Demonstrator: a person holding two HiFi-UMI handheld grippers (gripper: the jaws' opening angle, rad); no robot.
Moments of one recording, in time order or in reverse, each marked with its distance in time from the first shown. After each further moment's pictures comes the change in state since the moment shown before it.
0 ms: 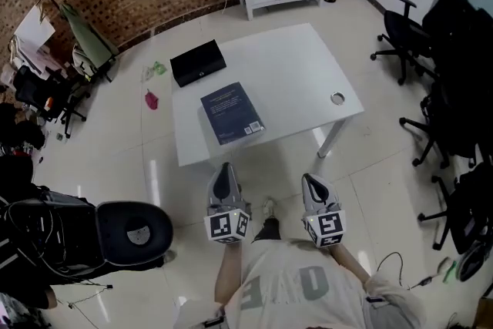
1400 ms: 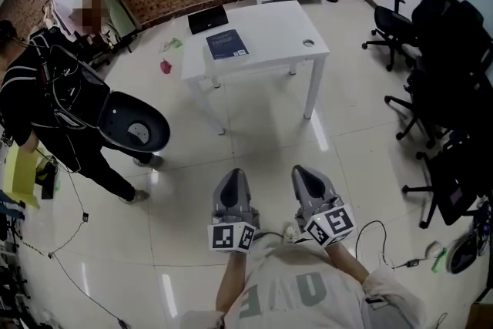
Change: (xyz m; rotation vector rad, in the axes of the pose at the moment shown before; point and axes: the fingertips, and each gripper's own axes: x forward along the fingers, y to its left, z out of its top) left arm -0.429 -0.249 0.051 -0.059 -0.111 -0.024; right arm -0.432 0.109 0.006 0.200 -0.264 0.274
